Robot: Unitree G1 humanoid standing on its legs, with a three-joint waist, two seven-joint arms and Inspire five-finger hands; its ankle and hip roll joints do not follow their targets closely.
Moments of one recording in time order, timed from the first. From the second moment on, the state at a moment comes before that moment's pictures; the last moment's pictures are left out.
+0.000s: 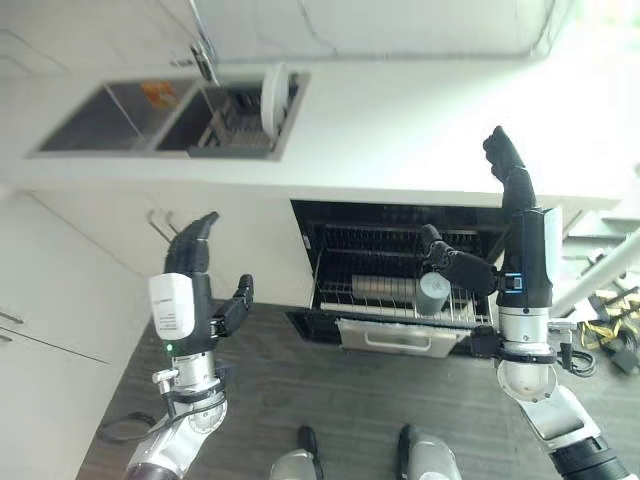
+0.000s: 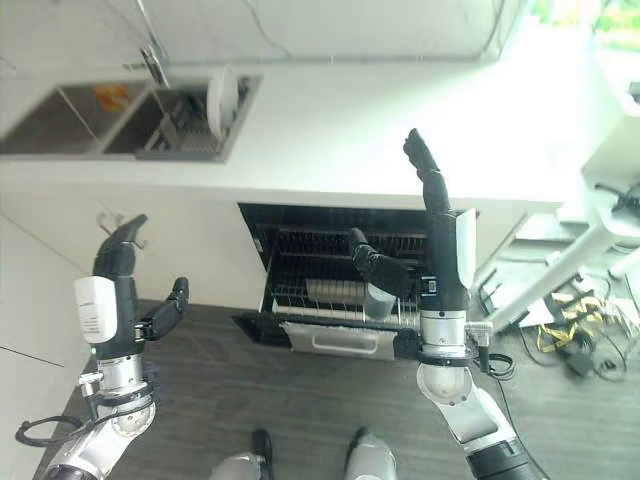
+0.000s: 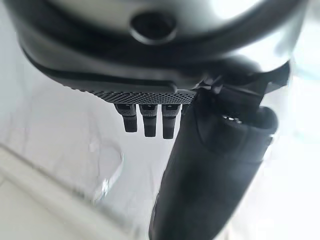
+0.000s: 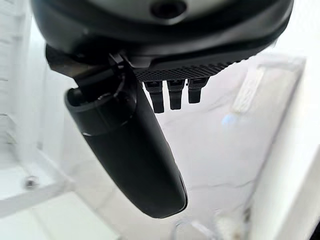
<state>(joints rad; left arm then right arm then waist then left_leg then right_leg) 0.04 0.45 -0.09 0.22 0.53 -0.47 0.99 -0.09 -0.55 0.20 -0.09 -0.09 -0.54 -0.50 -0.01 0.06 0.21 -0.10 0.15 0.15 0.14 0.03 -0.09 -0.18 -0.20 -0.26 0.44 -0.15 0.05</state>
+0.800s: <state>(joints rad) -0.03 0.33 -0.12 0.25 -0.23 -0.20 0.32 0.08 -0.41 0.00 -0.12 0.38 -0.46 -0.16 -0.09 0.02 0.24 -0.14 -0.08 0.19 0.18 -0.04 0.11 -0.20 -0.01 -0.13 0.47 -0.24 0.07</state>
